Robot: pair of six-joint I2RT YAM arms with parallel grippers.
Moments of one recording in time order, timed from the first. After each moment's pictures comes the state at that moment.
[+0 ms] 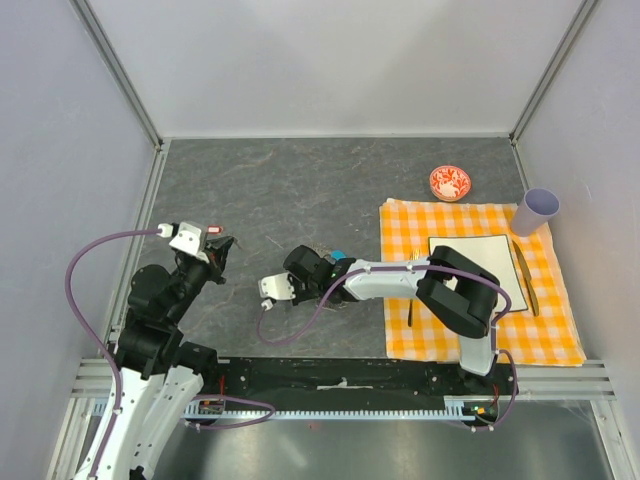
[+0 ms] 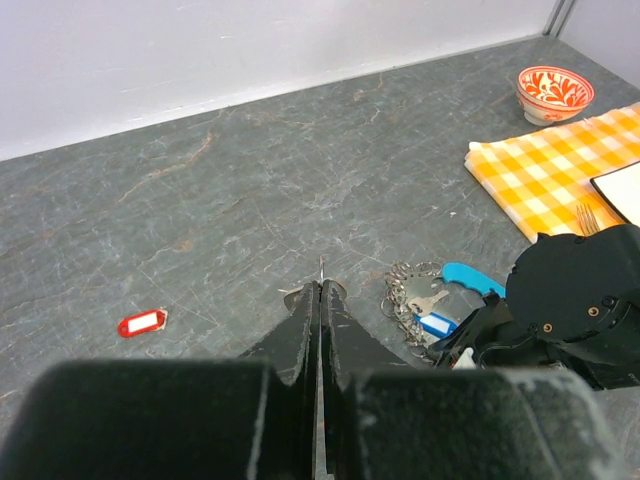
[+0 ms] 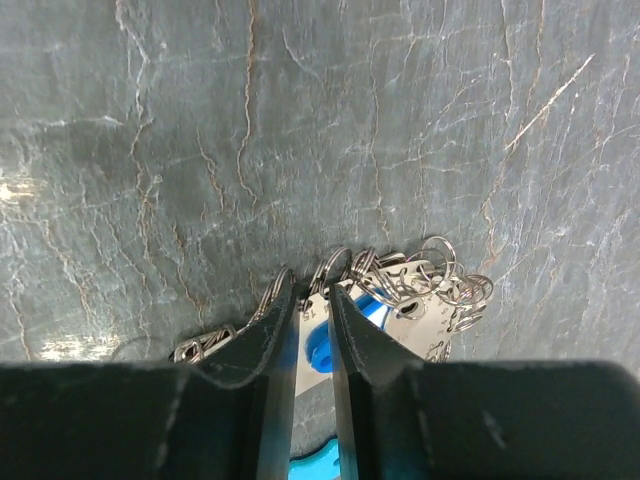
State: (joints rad) left arm -0.28 0.36 0.63 -0.31 0.13 0.00; right arm 1.09 1.91 1.17 -0.16 0.08 -0.82
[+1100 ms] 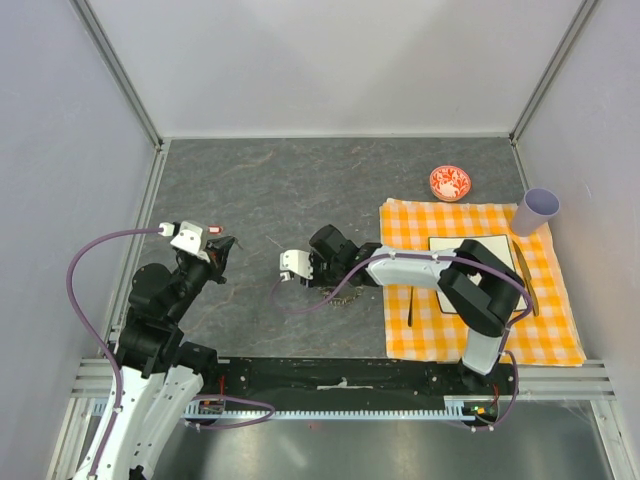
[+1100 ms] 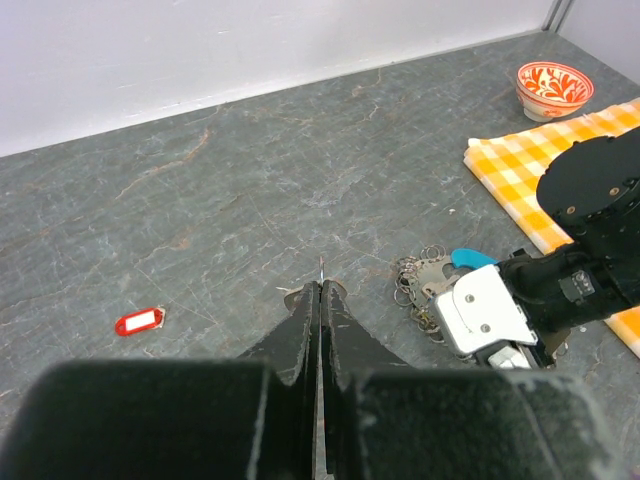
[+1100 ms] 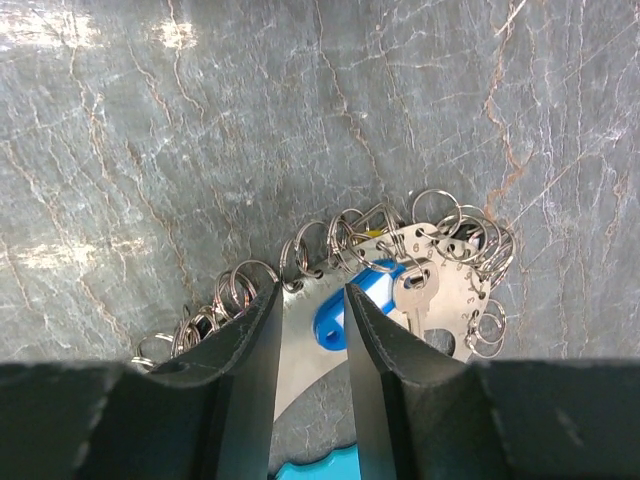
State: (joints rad) left arm -0.28 0.37 0.63 -0.31 0.14 0.00; right arm 0.94 1.82 1.09 -0.15 -0.12 -0.67
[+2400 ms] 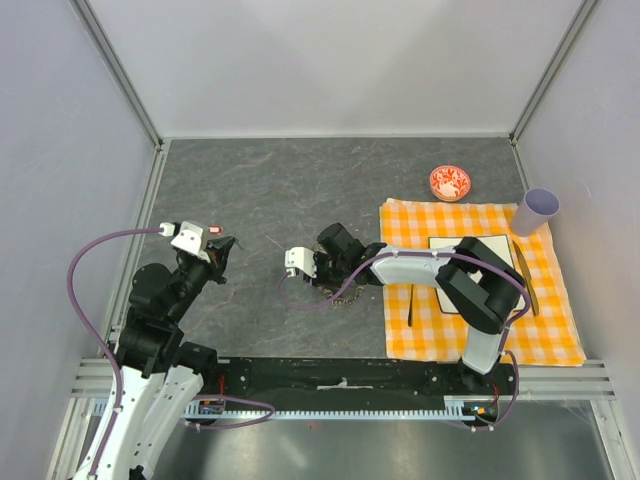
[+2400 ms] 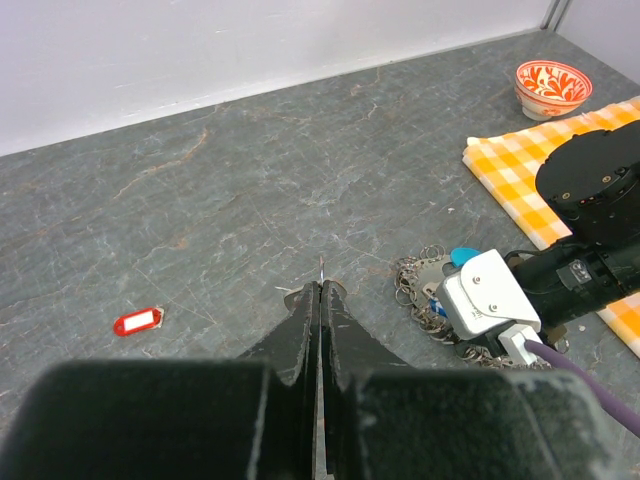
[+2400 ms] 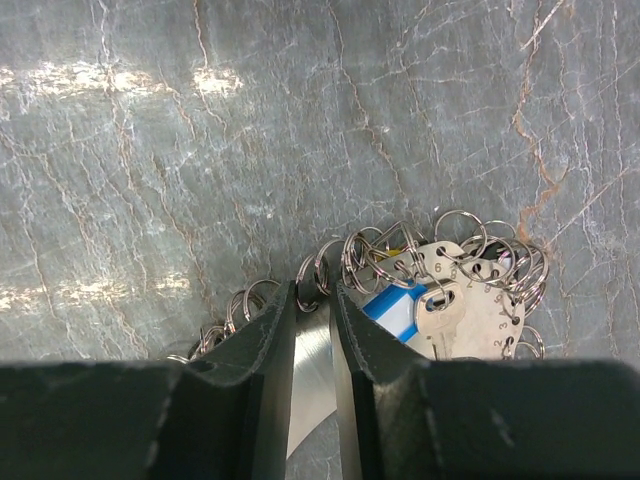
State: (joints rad) left arm -0.28 0.37 0.63 -0.31 0.14 0.00; right arm 0.89 1.82 1.02 -0.06 -0.27 -0.63
